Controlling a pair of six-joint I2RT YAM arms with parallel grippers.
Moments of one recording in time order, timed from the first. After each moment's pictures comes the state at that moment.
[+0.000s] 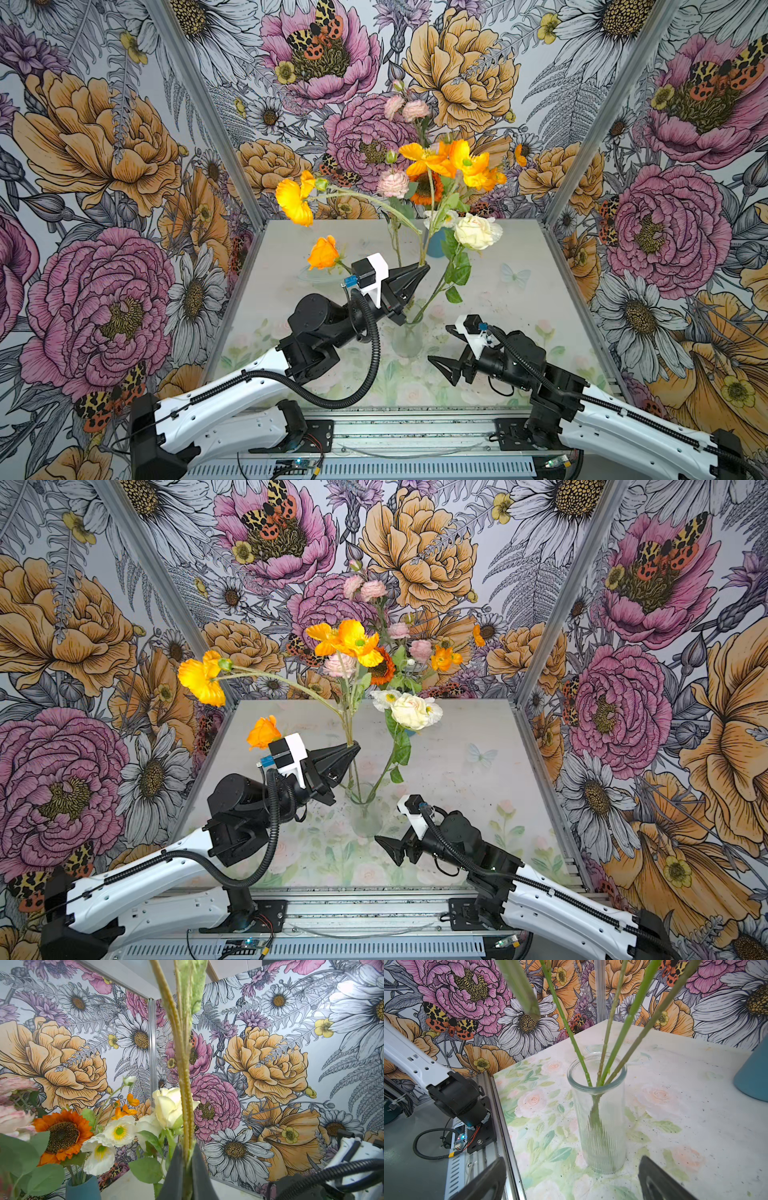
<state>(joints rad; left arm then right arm) -1.02 1.00 0.86 0.55 0.04 0.01 0.95 0.60 0.36 -0.03 -0.11 0.17</state>
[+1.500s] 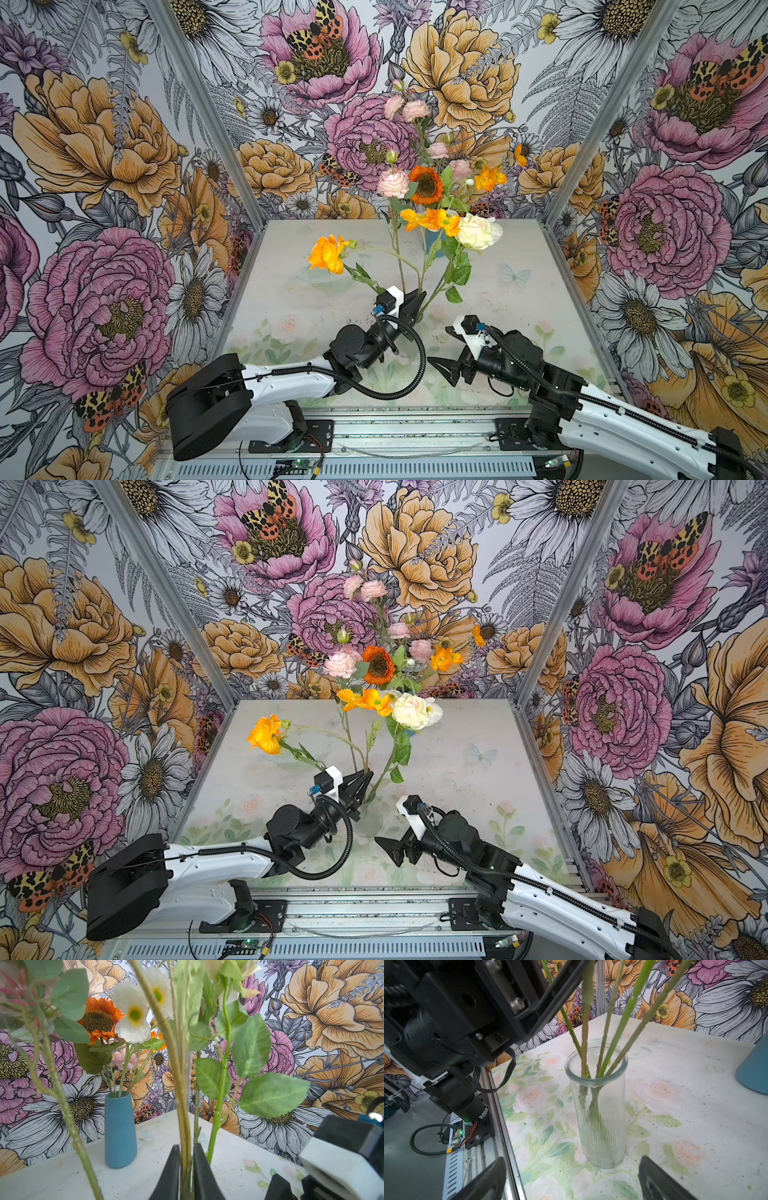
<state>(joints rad) -1.05 1.25 0.47 1.09 -0.22 -0.01 0.95 0.62 0.36 -0.04 -0.11 0.17</state>
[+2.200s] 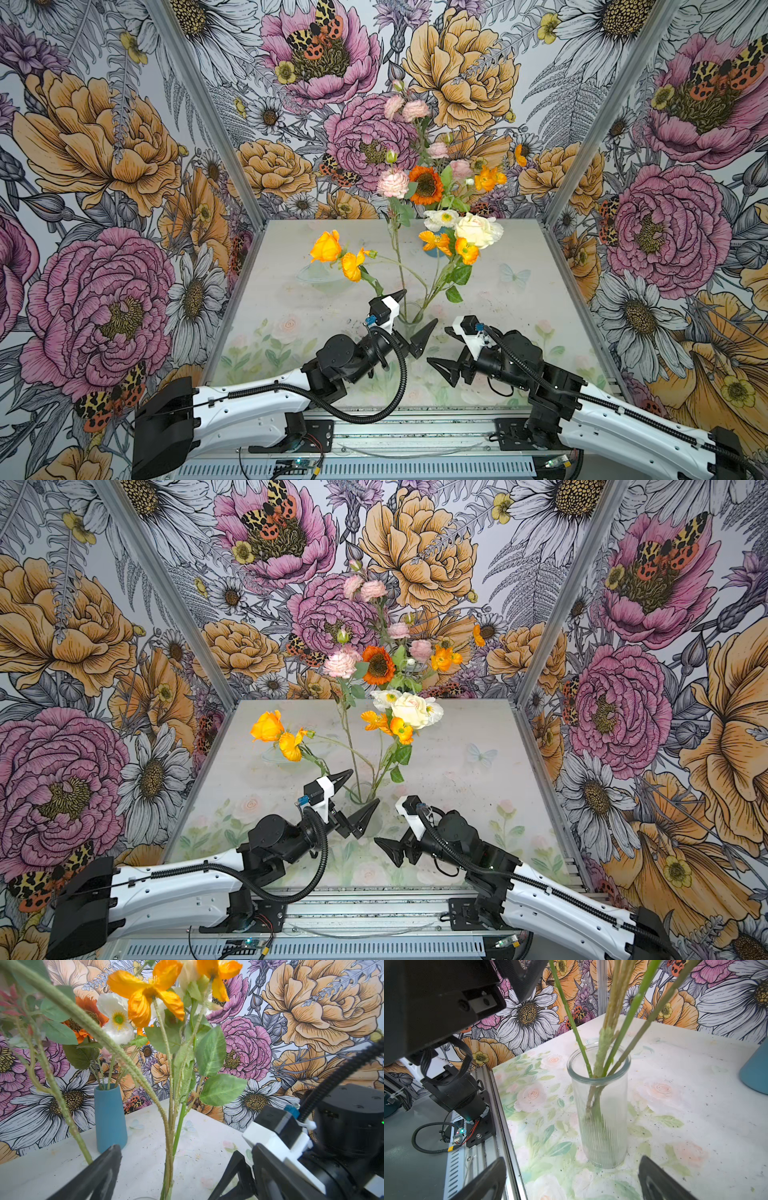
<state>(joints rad) -1.18 0.98 0.46 0.75 -0.28 -0.01 0.95 0.62 0.36 -0.03 -0.11 0.17</state>
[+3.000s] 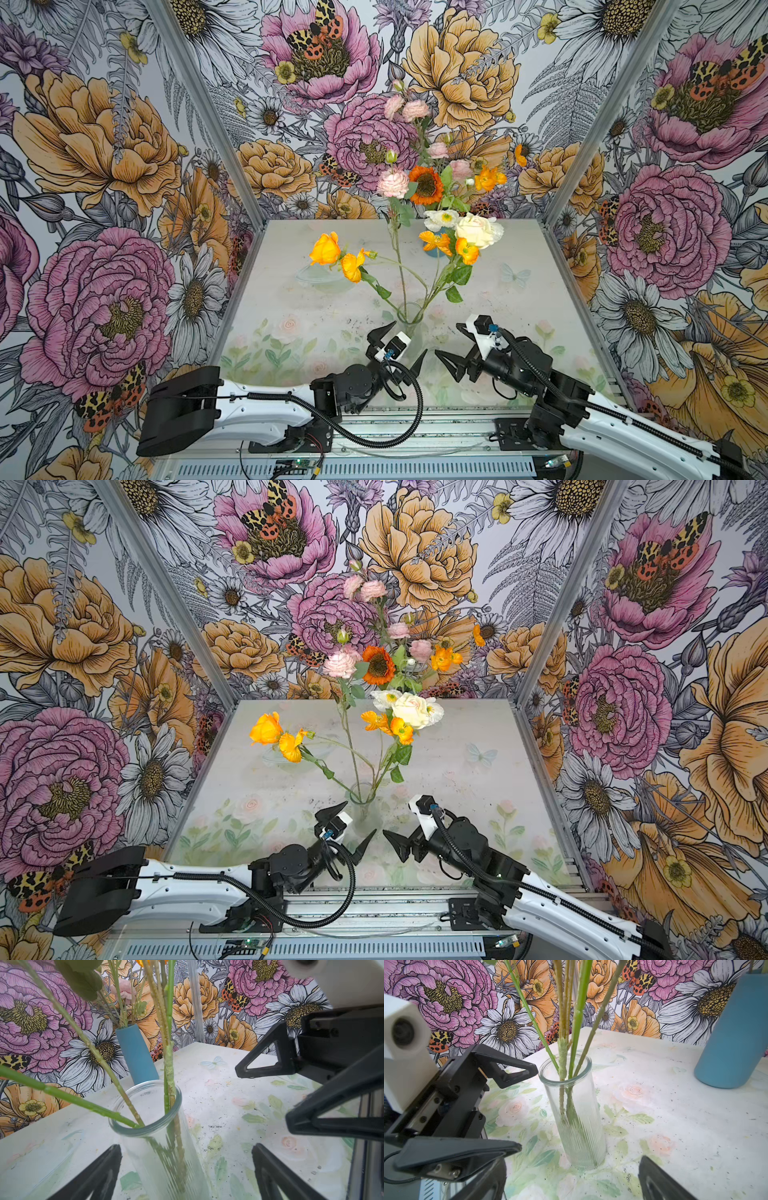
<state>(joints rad) -1.32 1.08 0.26 0.77 -0.63 0.11 0.95 0.51 0.30 -0.03 0.01 0.20</state>
